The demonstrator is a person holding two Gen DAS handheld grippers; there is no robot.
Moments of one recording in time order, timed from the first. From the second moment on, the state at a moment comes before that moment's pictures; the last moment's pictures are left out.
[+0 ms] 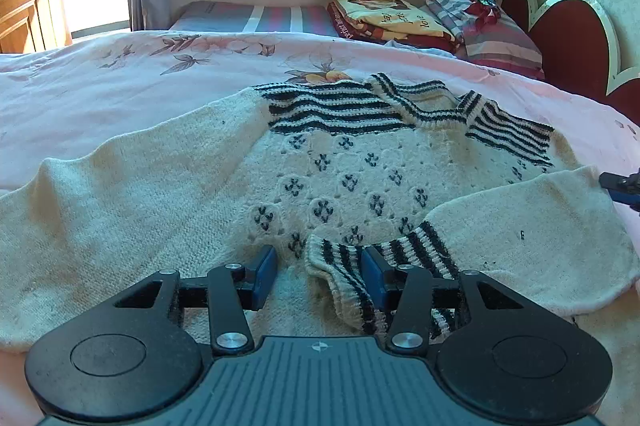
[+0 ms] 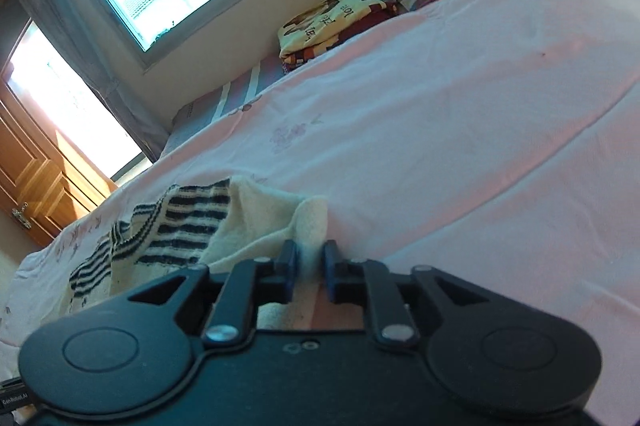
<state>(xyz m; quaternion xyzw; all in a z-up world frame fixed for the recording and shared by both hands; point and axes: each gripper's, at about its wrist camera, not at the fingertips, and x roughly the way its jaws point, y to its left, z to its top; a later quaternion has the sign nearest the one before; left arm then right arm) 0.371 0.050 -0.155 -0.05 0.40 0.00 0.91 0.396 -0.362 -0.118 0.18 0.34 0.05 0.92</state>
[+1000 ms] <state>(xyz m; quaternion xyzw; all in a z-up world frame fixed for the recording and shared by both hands) 0.215 0.242 -0.150 -0.29 0.33 0.11 0.89 0.288 -0.200 -0.096 0.06 0.36 0.23 0.90</state>
